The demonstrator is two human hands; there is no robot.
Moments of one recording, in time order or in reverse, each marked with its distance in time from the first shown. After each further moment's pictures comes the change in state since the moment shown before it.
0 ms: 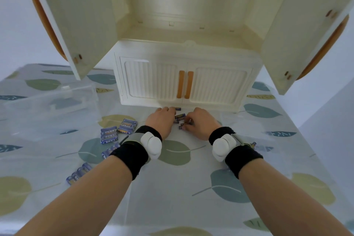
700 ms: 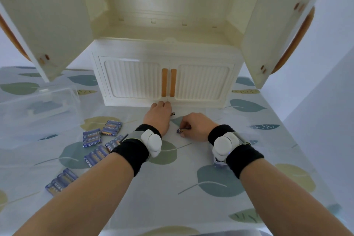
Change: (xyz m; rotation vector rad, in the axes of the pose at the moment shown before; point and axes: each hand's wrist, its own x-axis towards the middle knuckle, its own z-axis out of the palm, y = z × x) left_hand 0.021 0.034 0.011 -0.072 0.114 -0.006; right_hand -0.024 0.025 -0.011 0.044 -0.111 -0.041
